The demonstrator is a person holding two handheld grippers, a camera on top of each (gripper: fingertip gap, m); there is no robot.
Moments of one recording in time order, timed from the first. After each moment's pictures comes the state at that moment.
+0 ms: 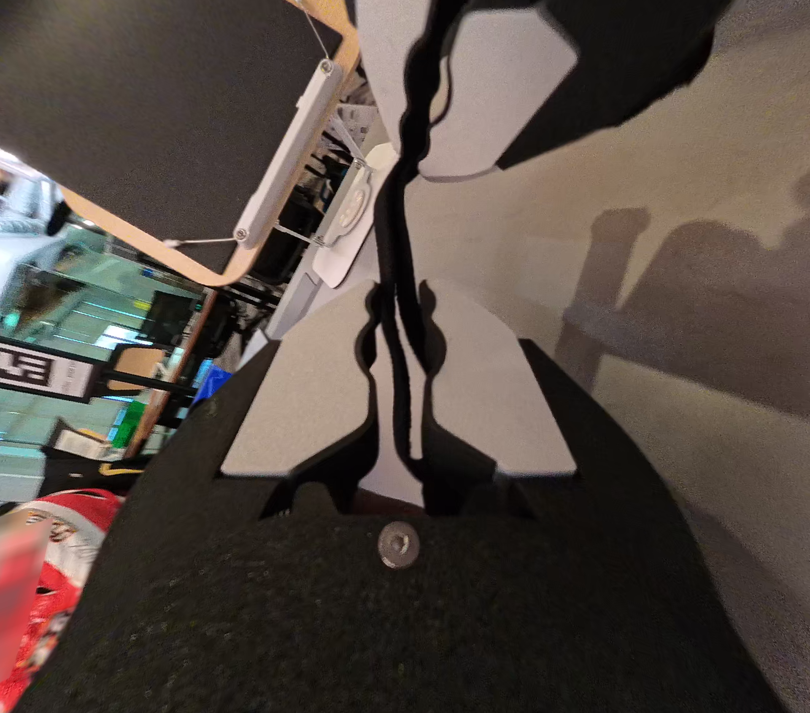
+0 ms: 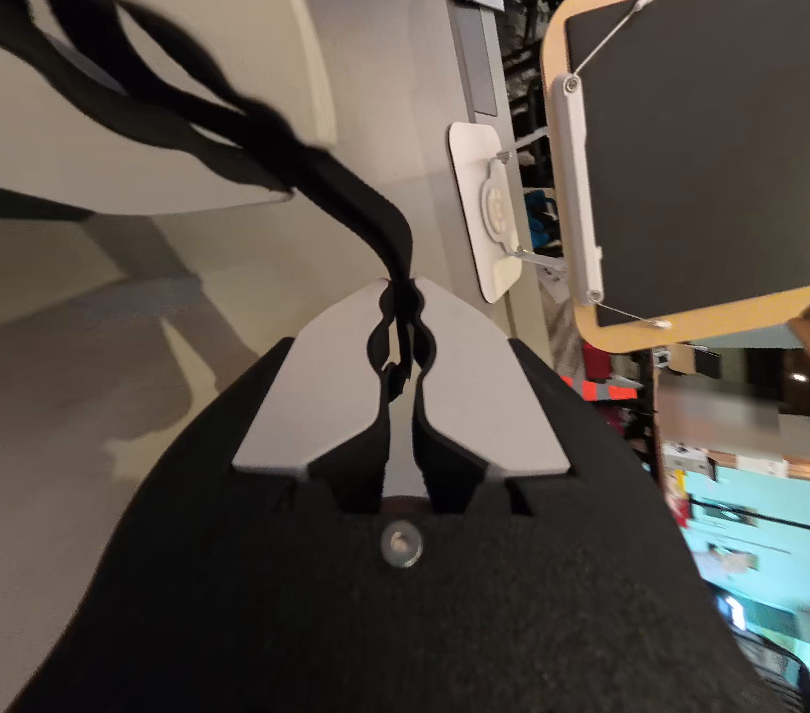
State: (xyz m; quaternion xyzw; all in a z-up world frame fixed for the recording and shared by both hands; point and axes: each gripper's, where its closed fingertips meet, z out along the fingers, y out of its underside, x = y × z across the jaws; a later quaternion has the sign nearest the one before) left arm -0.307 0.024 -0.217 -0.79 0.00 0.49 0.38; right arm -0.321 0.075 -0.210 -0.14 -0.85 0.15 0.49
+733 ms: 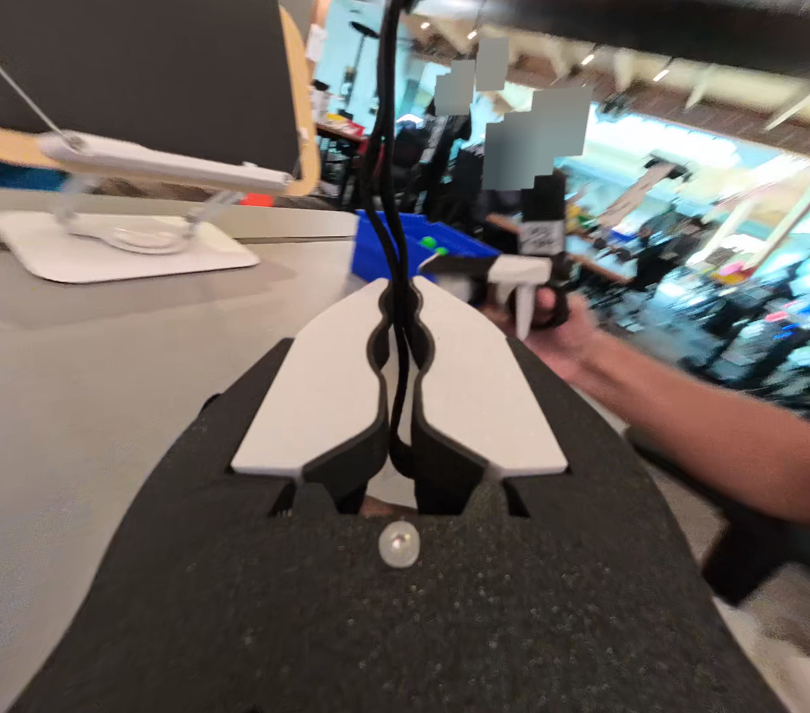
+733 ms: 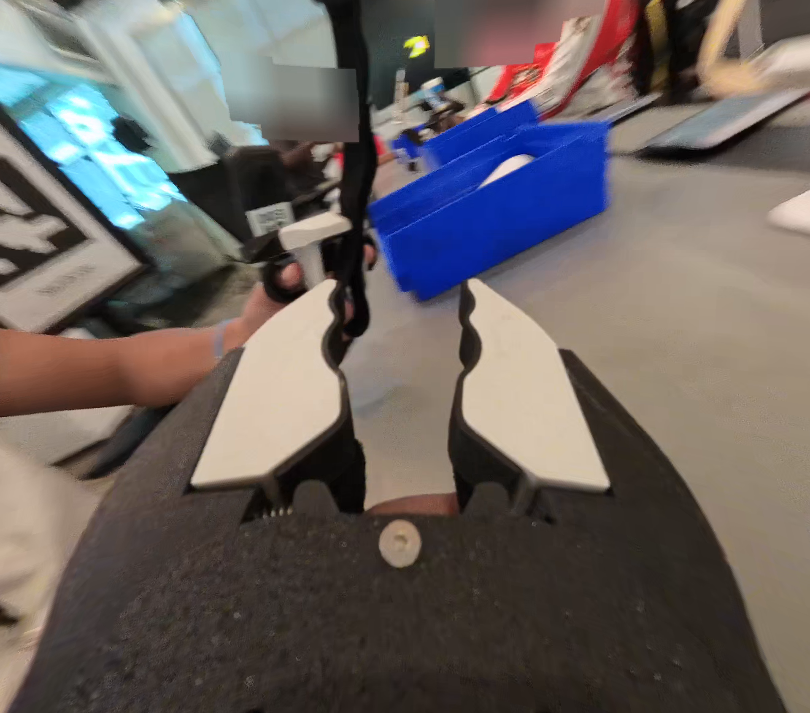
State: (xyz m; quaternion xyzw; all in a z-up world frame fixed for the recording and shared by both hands) left arm -0.297 0.000 -0.138 -0.61 -0.25 0.03 0.75; right arm -0.292 0.074 -0.154 -0.28 -0.63 0.72 -0.01
